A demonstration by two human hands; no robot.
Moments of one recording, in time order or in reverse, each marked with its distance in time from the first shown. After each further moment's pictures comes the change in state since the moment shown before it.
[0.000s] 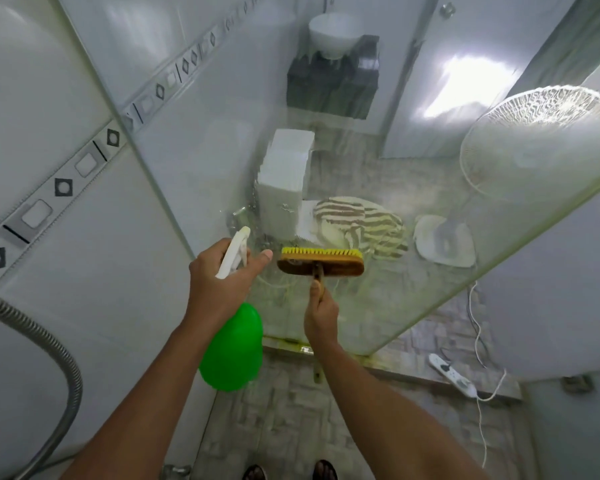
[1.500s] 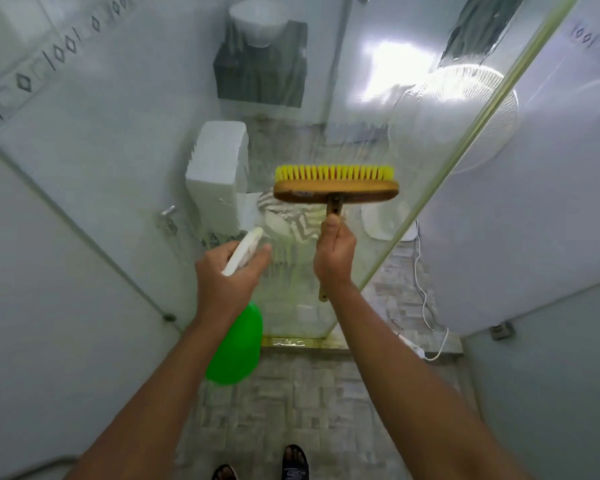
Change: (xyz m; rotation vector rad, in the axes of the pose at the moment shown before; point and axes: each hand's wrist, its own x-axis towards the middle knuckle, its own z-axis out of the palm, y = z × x) left_hand -0.052 0.046 0.128 -0.053 -0.064 0.058; right_hand 0.065 -0.079 -0.169 0.184 0.251 -0.351
